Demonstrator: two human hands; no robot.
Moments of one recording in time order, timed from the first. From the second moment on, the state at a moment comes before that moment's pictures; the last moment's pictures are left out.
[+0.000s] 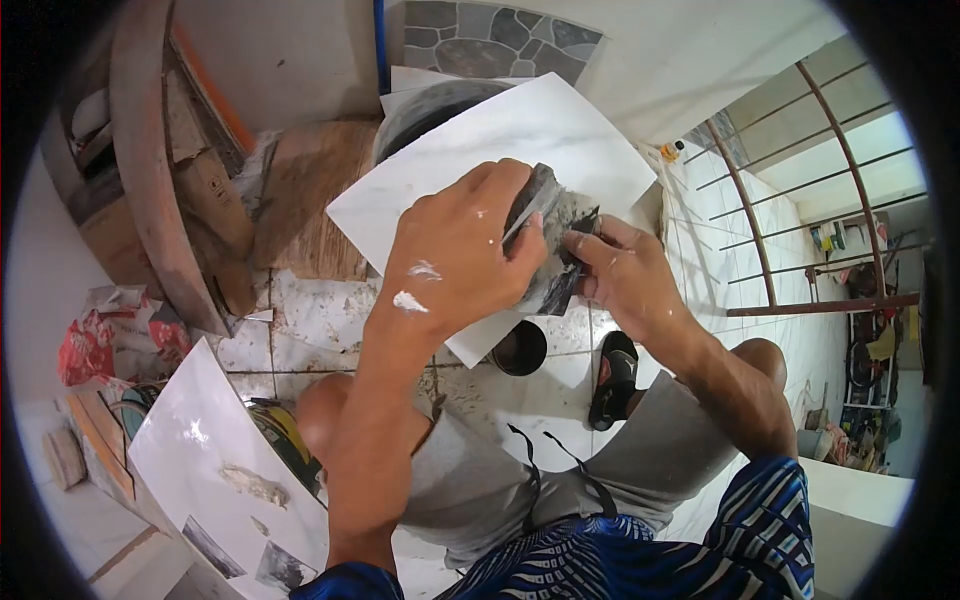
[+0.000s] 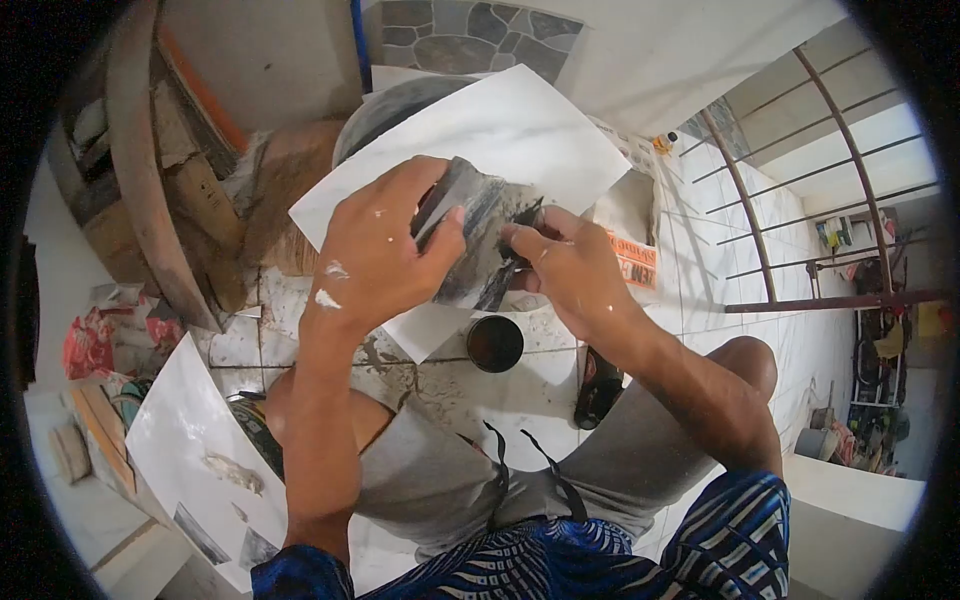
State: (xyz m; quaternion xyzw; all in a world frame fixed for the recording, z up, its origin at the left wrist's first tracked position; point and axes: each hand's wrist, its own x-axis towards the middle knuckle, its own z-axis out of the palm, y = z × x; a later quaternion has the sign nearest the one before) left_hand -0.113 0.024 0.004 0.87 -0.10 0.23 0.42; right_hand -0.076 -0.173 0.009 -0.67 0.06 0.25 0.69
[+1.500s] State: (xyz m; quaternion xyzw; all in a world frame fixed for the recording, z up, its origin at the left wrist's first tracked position) left_hand -0.097 0.057 0.002 0.84 0.13 0.29 0.45; right_hand 0.036 -0.225 -0.005 -0.85 -0.04 0.29 0.44
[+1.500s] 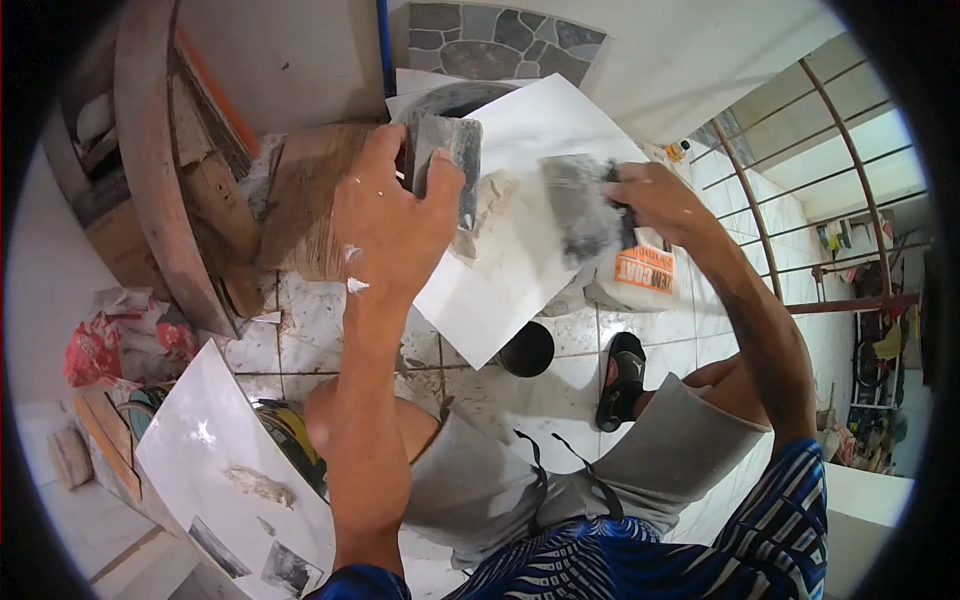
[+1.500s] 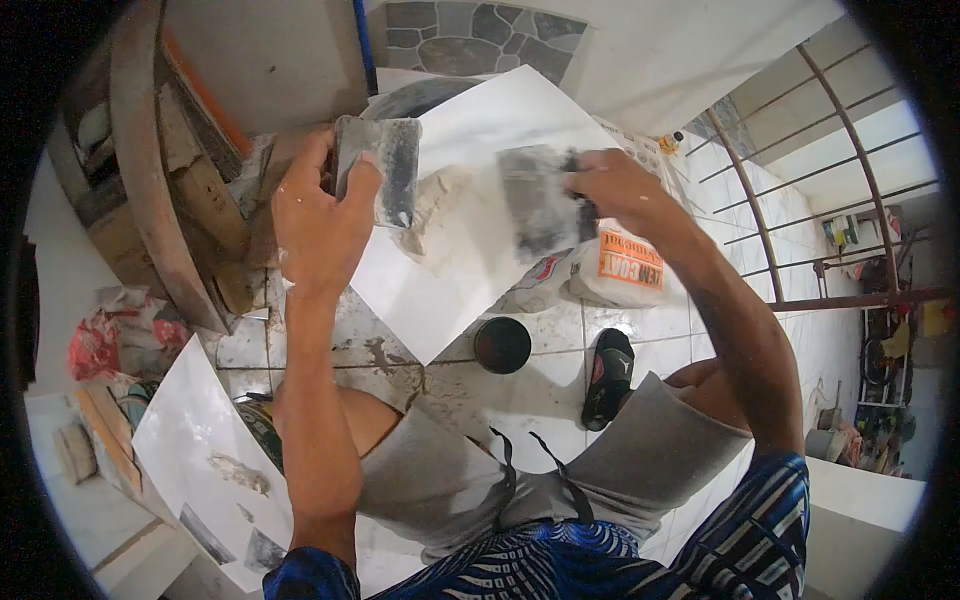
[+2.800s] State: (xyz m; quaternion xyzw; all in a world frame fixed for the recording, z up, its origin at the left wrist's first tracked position) left_hand -0.170 0.122 0.023 0.35 0.11 0.48 0.79; right_hand 0.013 0.047 0.078 -0.67 -0.72 0.11 -0.13
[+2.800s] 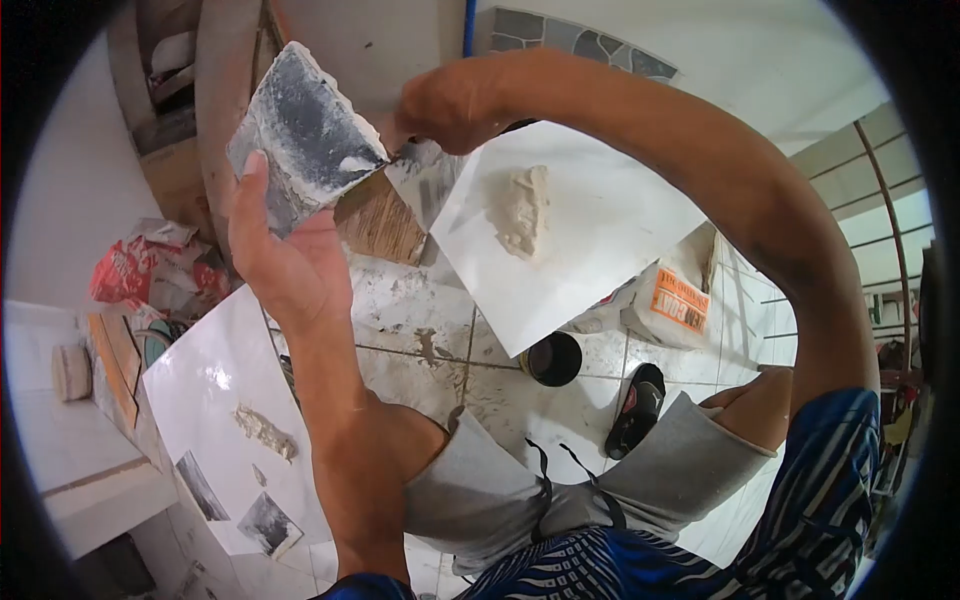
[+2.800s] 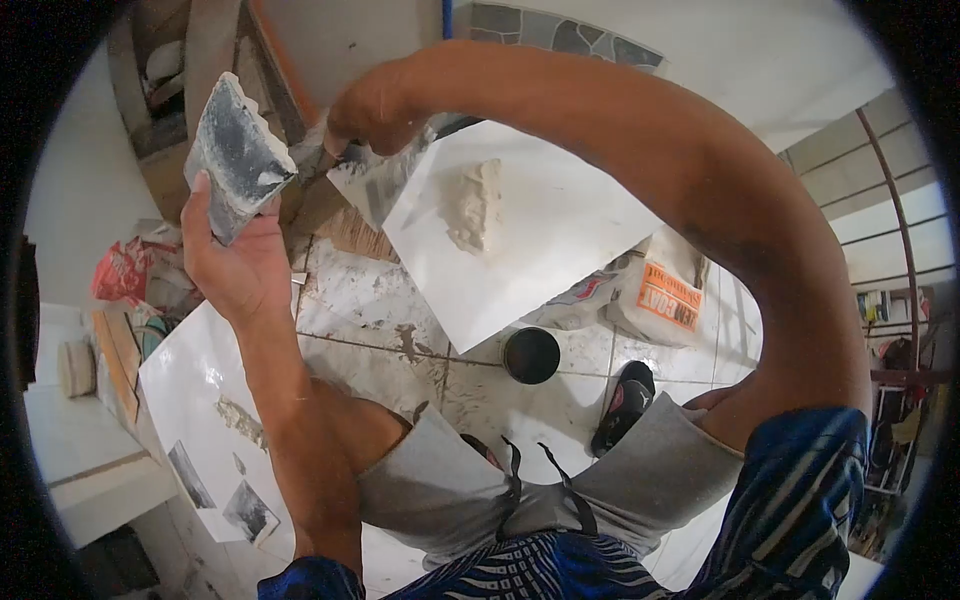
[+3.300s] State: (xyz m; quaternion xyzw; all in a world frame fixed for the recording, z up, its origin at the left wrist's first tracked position) left_hand -0.175 0.123 0.023 0.34 0.09 0.46 0.82; right_hand -0.002 0.022 0.046 -0.47 -0.81 0.14 -0.31
